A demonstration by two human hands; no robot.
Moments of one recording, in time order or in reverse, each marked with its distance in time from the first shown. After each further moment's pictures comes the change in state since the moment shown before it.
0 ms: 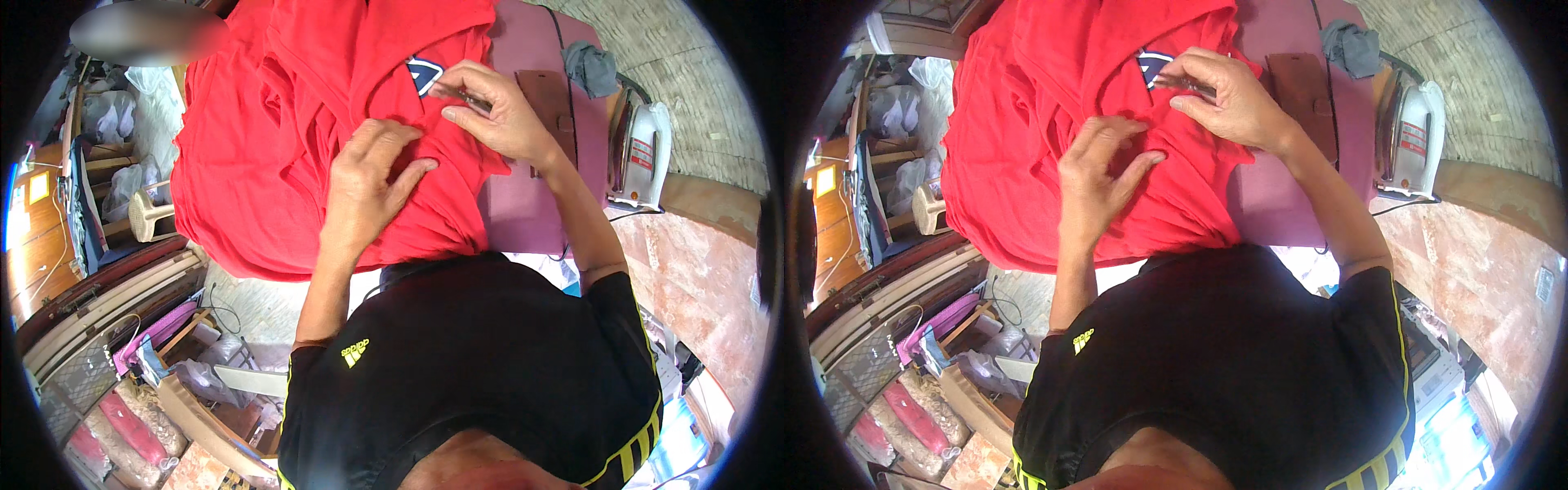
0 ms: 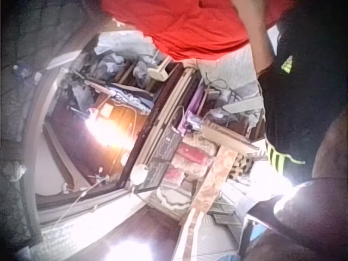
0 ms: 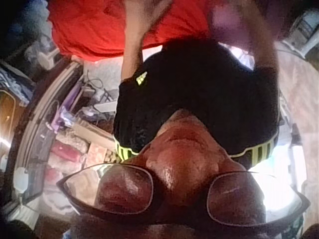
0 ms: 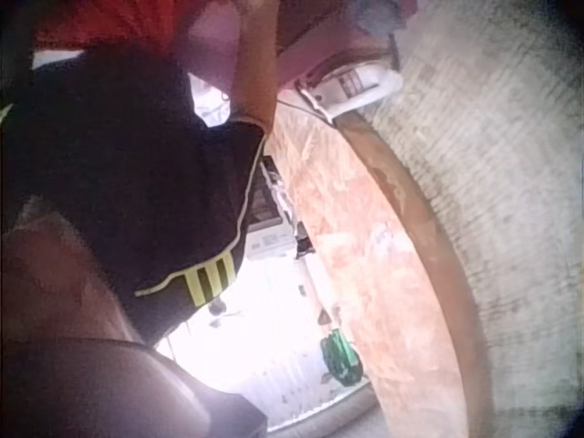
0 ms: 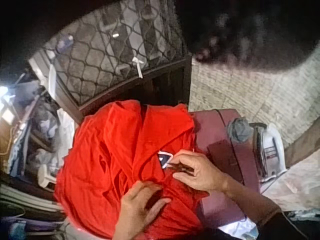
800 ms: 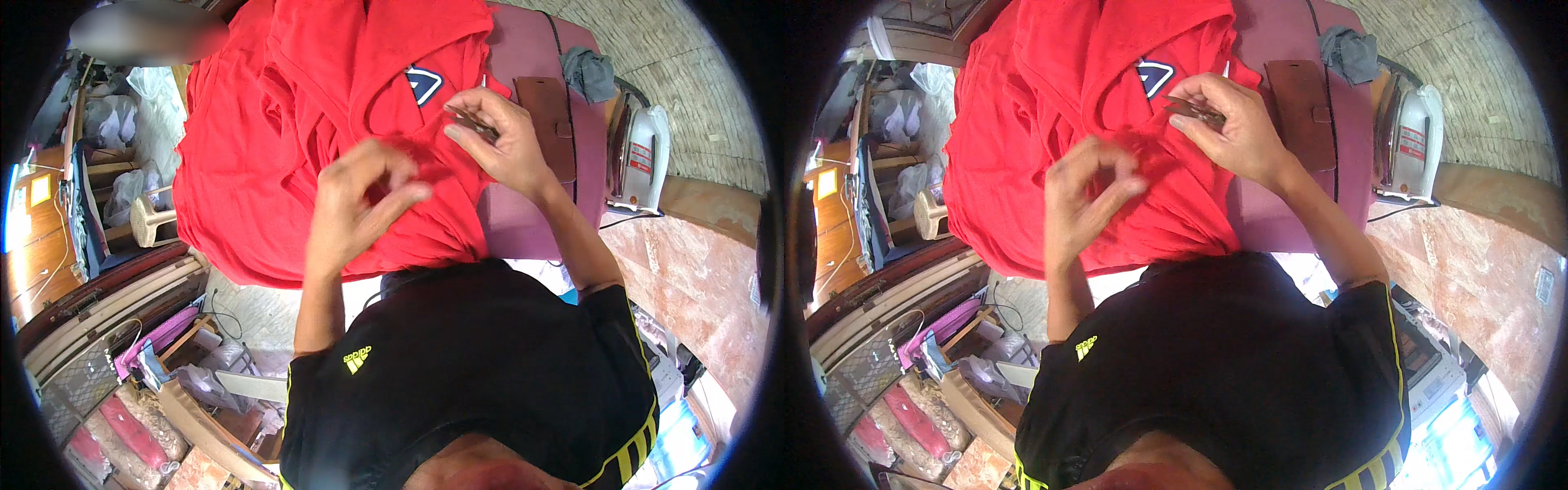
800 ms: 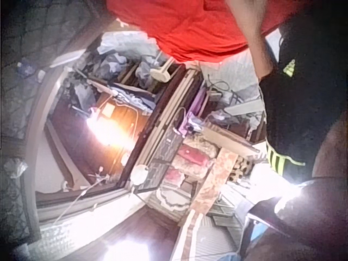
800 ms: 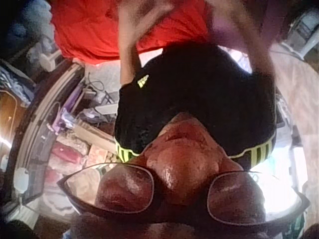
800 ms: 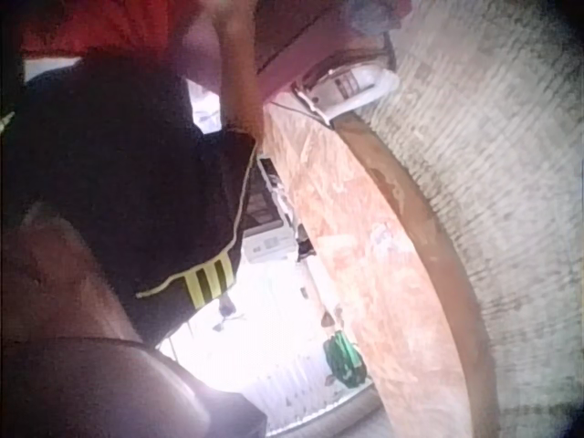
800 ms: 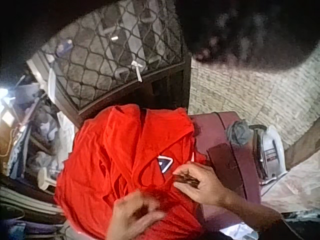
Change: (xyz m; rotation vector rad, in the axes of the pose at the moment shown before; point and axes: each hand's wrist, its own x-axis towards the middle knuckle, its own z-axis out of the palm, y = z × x) left_hand -0.003 0.001 -0.026 -0.299 -0.244 -0.145; right_hand -0.025 -0.014 0.017 -0.128 0.238 0.093
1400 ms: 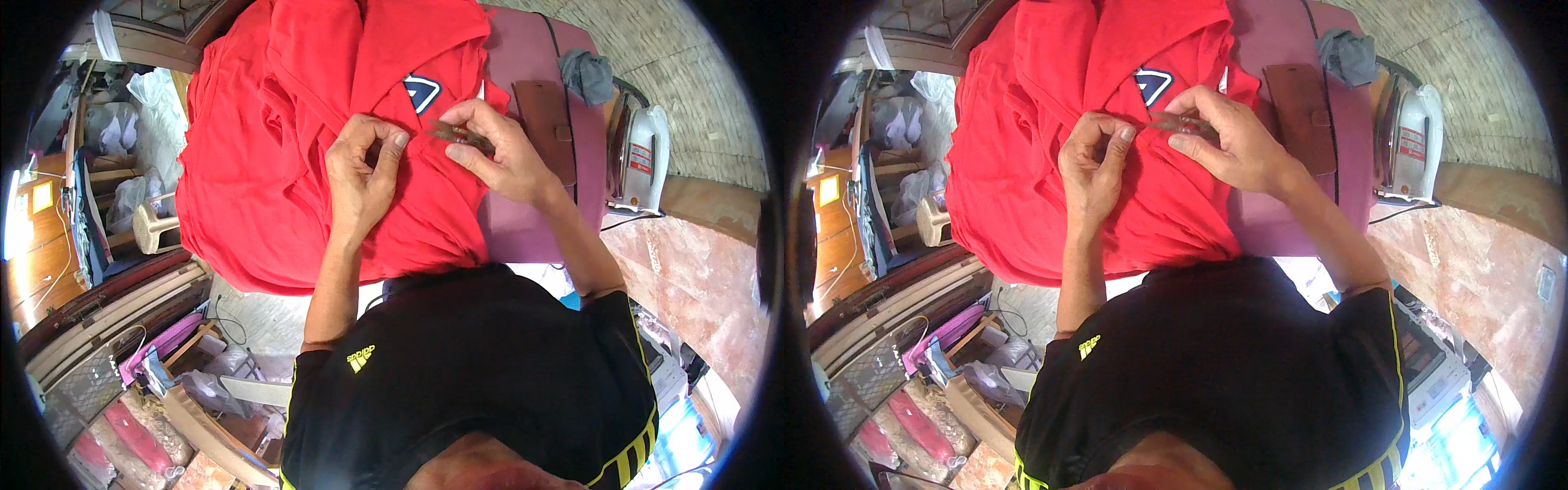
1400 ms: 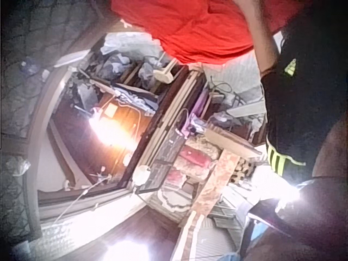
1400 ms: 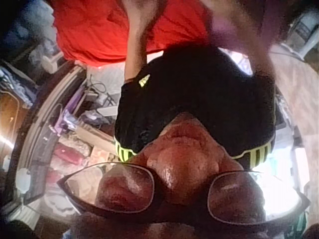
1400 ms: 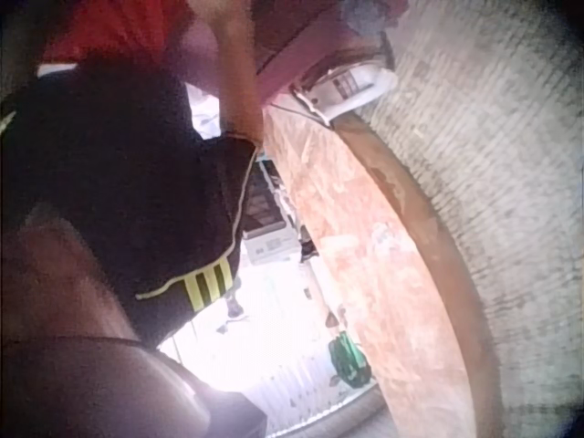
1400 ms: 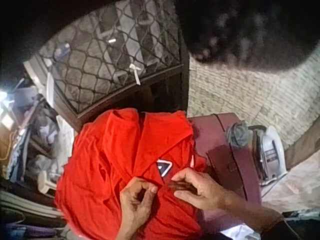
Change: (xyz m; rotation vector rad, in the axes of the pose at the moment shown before) left_hand 0.026 -0.043 0.024 -0.044 0.337 -0.110; right_hand 0.001 -0.013 -0.008 0.052 -0.204 0.033
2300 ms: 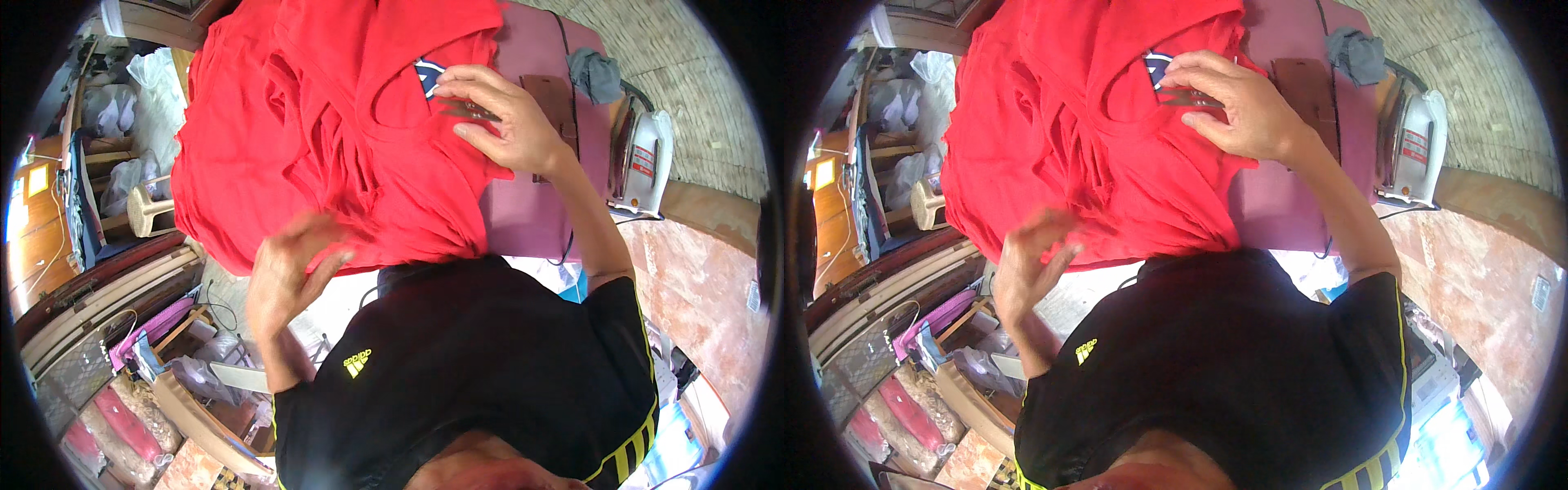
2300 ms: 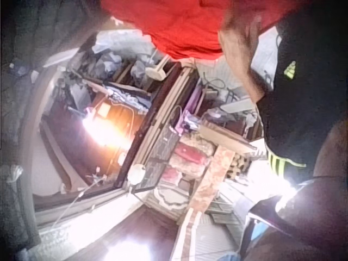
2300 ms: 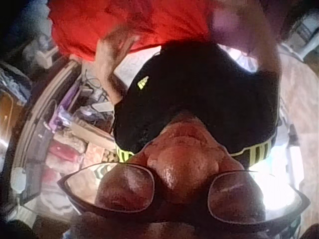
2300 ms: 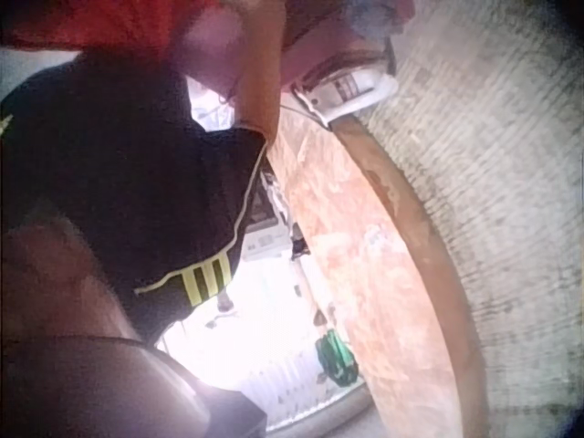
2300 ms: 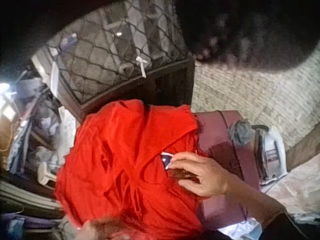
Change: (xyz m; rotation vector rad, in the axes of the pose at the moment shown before) left_hand -0.071 0.063 -0.119 0.510 -0.537 -0.041; right_hand 0.020 -0.002 -0.018 -0.241 -0.083 -0.161
